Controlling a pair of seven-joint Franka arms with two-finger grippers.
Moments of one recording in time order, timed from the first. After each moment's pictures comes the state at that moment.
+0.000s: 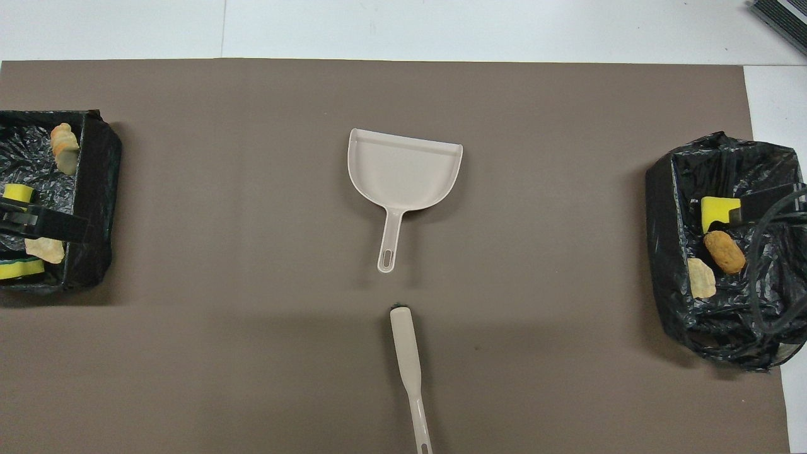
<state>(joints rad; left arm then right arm) -0.16 -0.06 0.07 -1.56 0.01 1.48 0.15 0.01 -0.02 -0.06 -1.46 0.02 1.43 0.03</state>
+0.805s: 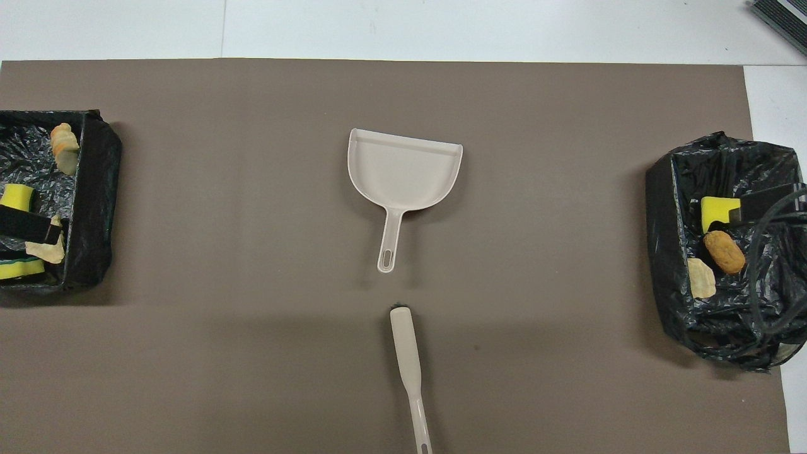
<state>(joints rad) -0.10 -0.02 0.07 -1.49 -0.01 1.42 0.21 0.01 -0.02 -0.06 -1.46 0.02 1.43 0.03</state>
